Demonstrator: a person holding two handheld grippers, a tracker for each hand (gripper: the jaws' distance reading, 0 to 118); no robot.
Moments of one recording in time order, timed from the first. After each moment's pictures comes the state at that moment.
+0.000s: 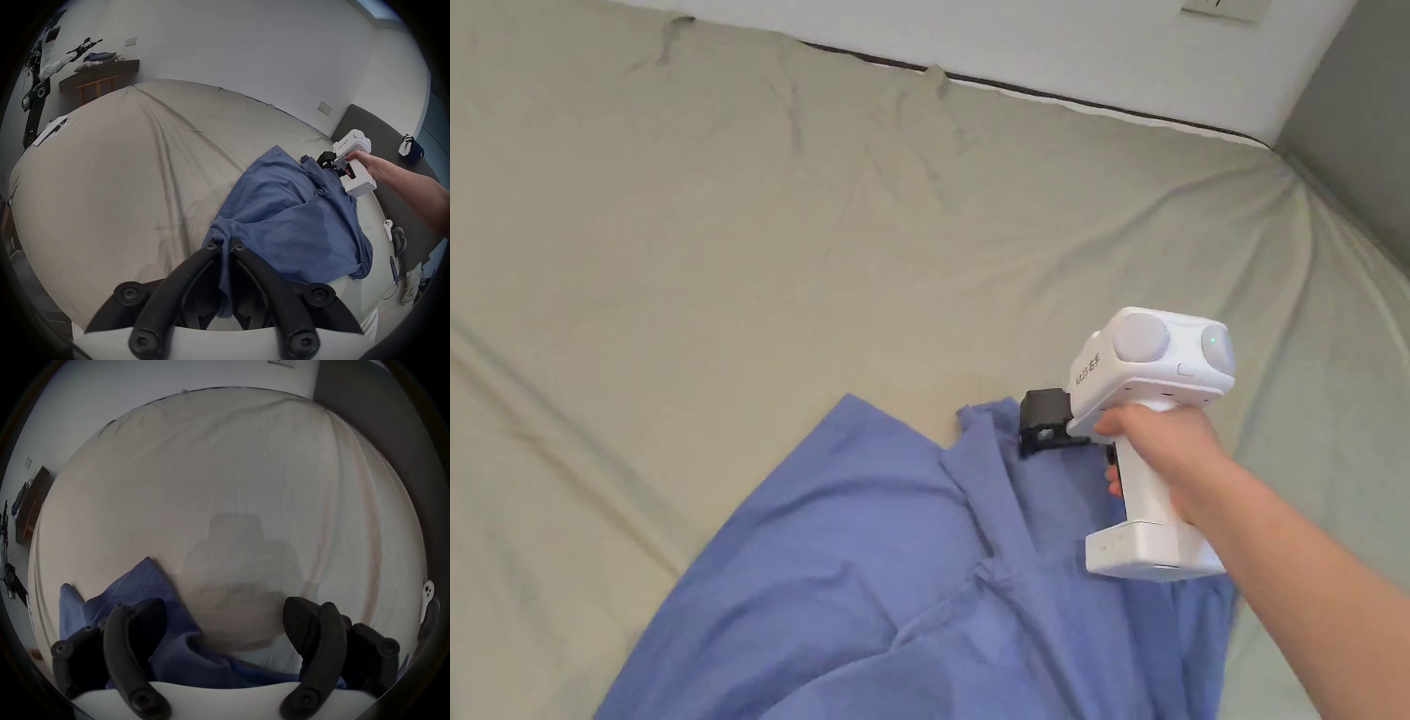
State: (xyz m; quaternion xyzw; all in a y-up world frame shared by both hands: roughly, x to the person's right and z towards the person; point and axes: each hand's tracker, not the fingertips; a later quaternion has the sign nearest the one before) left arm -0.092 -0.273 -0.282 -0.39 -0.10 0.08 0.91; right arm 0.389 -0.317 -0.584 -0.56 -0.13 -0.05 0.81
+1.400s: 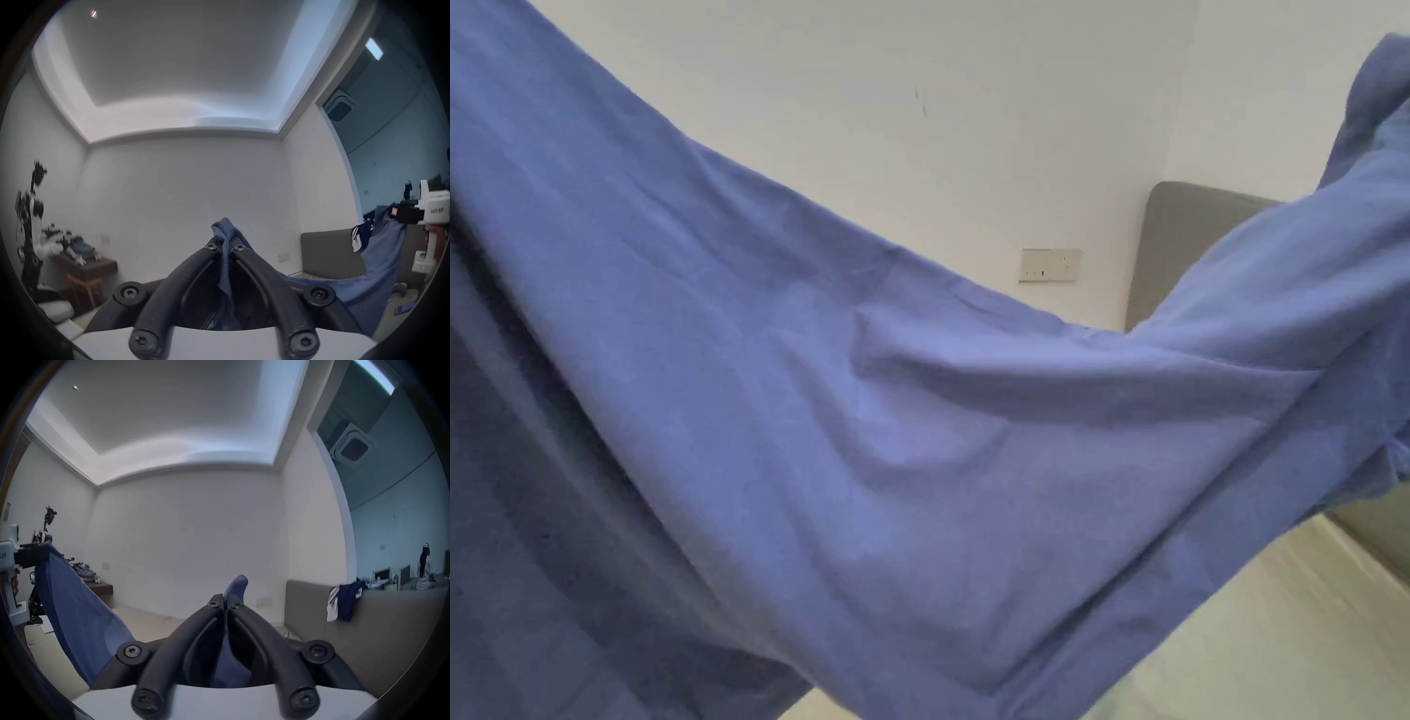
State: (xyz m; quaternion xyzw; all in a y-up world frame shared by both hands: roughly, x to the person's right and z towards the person) left arm -0.097 0.158 -0.188 0.20 -0.17 -0.03 0.96; right arm 0.342 0.147 -0.068 0.19 -0.11 0.09 0.97
